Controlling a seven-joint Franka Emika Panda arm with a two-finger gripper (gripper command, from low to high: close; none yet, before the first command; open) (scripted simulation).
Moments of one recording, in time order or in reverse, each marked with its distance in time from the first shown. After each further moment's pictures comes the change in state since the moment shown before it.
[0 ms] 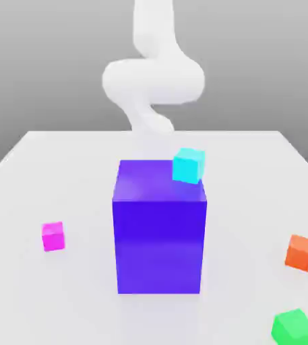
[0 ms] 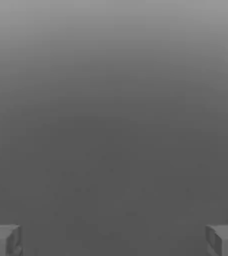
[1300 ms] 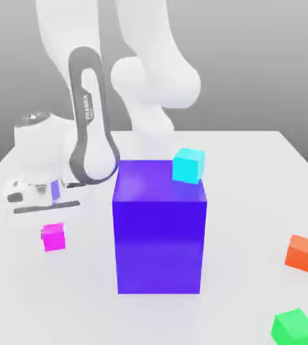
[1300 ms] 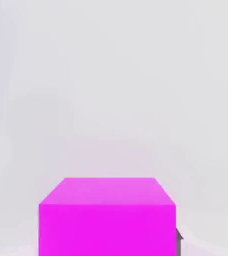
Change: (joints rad) arm -0.684 0.980 0.016 -0.527 0.392 0.780 -1.269
